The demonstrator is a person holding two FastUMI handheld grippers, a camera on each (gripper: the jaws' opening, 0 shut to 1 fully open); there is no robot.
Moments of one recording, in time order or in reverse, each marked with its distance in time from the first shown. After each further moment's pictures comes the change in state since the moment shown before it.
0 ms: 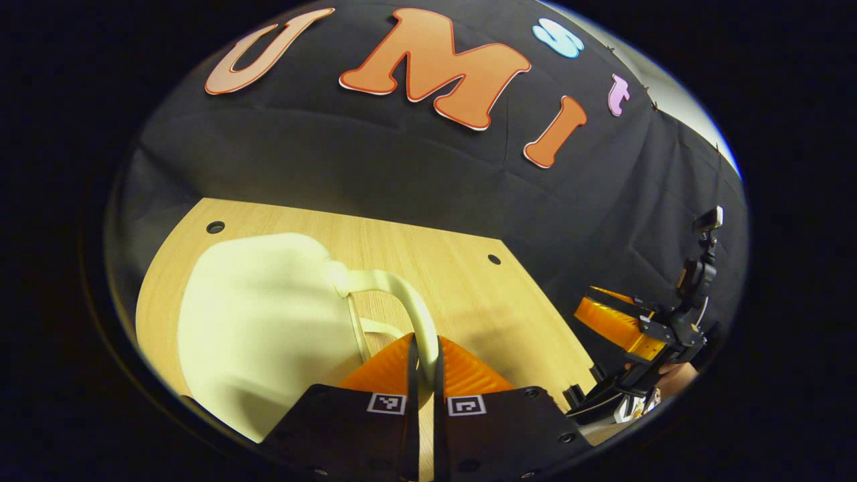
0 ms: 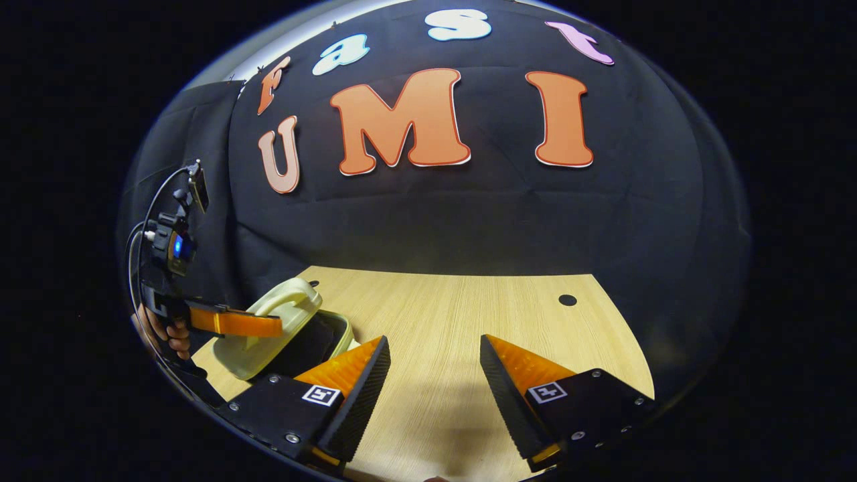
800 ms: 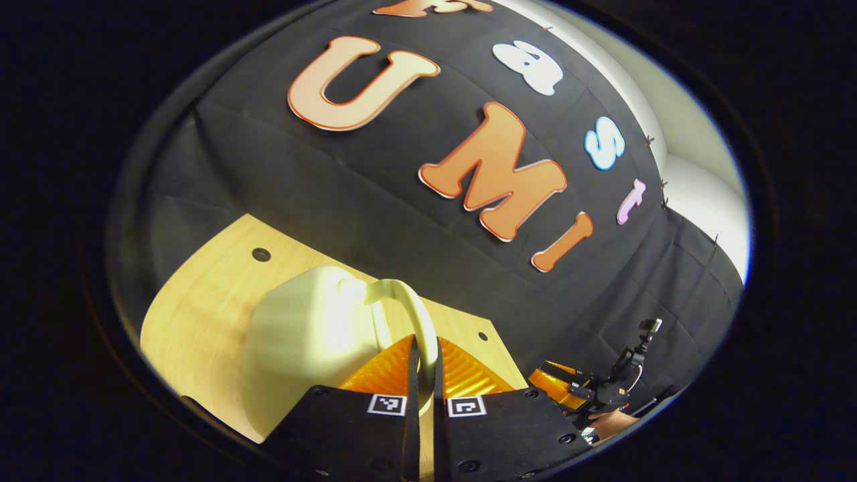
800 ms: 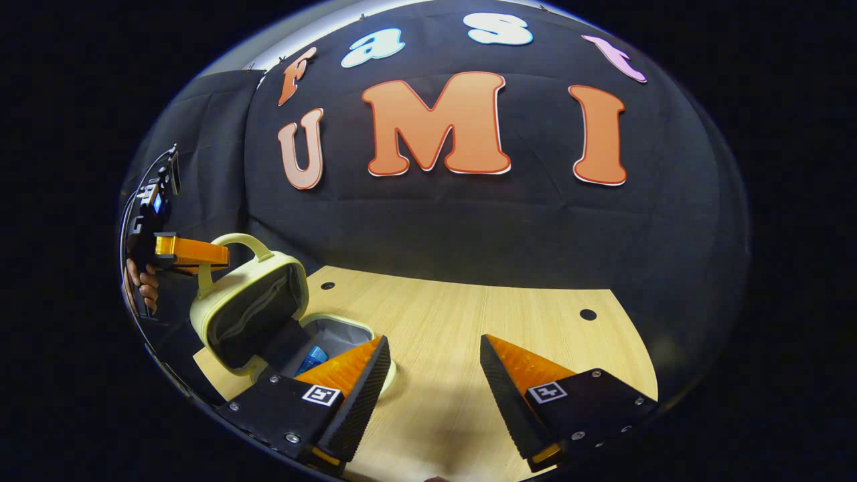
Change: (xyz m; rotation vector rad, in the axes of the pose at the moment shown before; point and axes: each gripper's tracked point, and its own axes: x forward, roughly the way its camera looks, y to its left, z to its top) left arm -0.120 0.081 0.098 -0.241 -0.275 -0.084; right arm 0.016 0.053 0.017 -0.053 -0.015 0.014
